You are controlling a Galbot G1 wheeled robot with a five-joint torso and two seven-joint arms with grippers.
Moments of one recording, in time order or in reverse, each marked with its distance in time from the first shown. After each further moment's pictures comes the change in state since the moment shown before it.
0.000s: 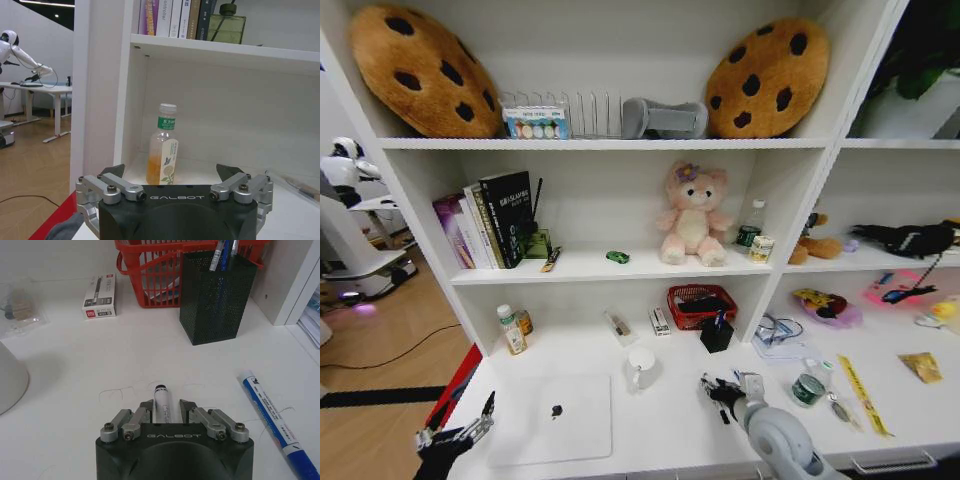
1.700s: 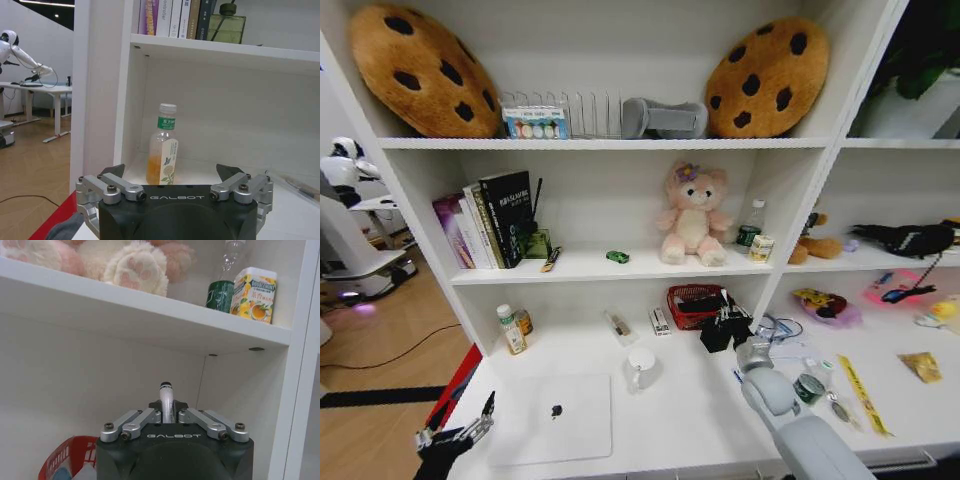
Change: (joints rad) left arm 0.000 0.000 0.000 0.000 0.000 0.000 0.000; right arm 0.333 0.036 -0.032 -0.314 -0.524 0.699 -0.161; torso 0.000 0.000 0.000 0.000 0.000
